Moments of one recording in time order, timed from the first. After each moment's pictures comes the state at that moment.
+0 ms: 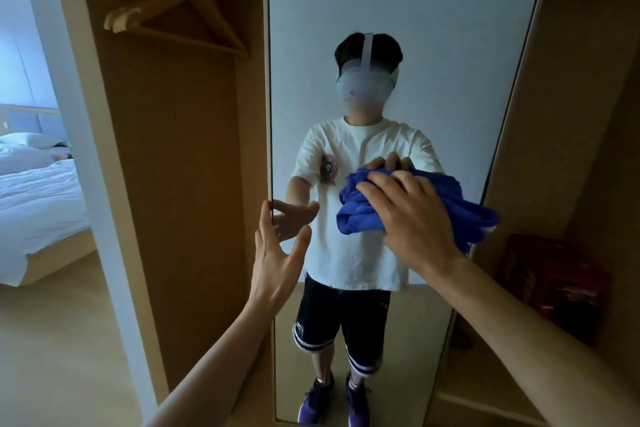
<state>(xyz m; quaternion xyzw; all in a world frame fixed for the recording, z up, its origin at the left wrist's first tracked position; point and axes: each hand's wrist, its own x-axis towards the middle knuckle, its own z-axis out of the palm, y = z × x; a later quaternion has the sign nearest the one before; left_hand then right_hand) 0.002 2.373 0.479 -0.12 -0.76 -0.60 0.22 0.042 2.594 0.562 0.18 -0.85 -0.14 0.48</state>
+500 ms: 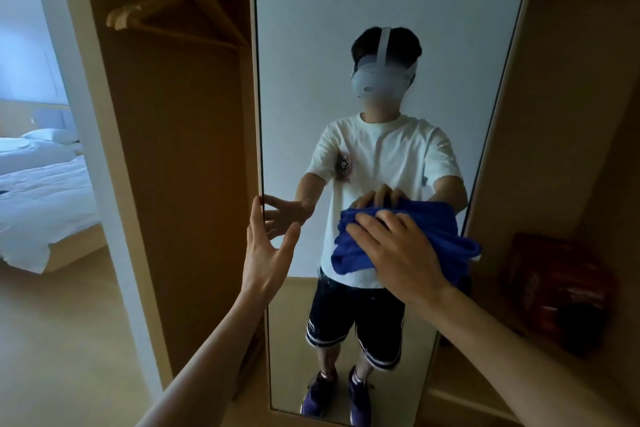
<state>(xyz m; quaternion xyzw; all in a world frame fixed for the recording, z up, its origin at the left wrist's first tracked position) 0.008 2.384 0.471 -0.07 -0.78 -0.58 0.24 0.041 2.618 0.504 0.24 -0.85 -0.15 0.44</state>
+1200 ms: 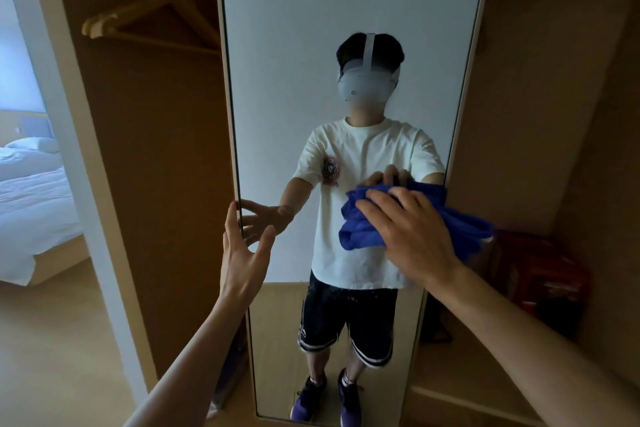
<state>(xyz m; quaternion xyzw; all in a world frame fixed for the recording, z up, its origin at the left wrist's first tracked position) 0.012 2.387 0.471 -0.06 -0.77 -0.58 0.25 0.053 2.662 0.539 0.23 -0.83 -0.14 0.48</state>
